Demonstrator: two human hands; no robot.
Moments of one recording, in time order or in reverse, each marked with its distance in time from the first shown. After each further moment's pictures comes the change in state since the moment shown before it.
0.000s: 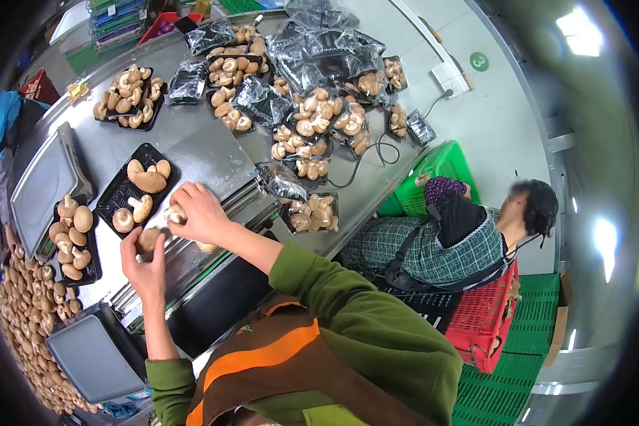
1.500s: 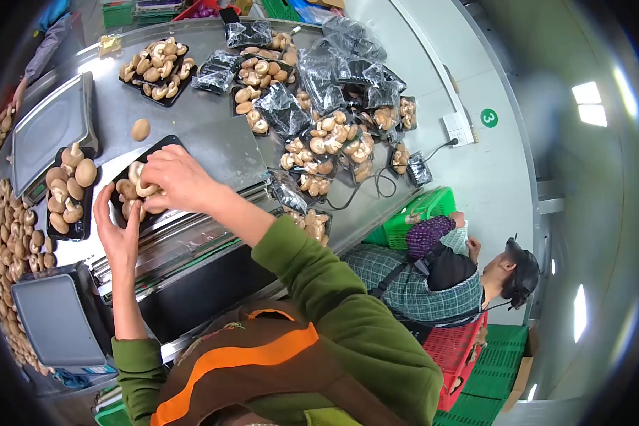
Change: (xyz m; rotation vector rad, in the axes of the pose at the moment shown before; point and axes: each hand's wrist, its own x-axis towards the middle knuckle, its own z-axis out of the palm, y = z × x) left_hand 0.018 -0.019 -0.025 -0.045 0.143 -0.044; right_hand 0.064 -0.042 -0.019 0.257 -0.129 -0.558
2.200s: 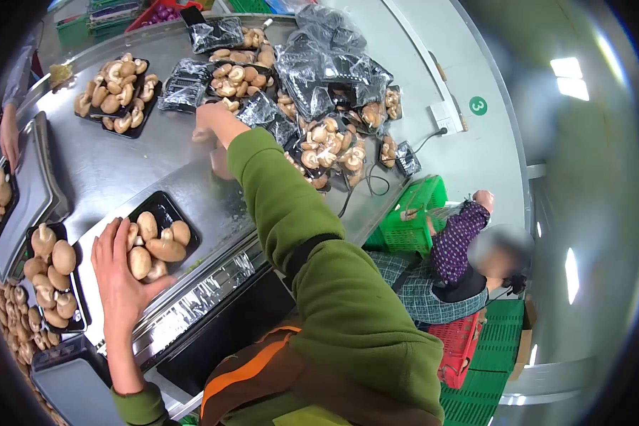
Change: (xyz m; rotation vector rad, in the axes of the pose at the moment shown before) left_hand 0.073 0.014 0.022 0.232 -0.535 0.208; right_hand 0.033 0.327 -0.039 -0.674 -0.876 0.930
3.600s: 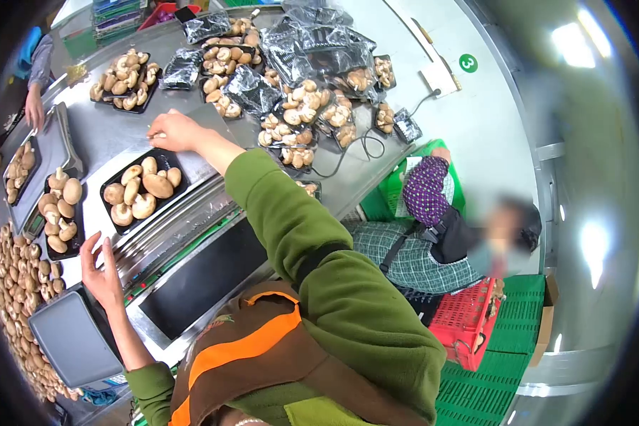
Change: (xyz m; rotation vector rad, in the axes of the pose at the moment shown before) left_hand -0.131 -0.001 -0.006 -0.258 0.496 -0.212; right_hand -0.172 -0.092 0.031 0.439 0.686 -0.725
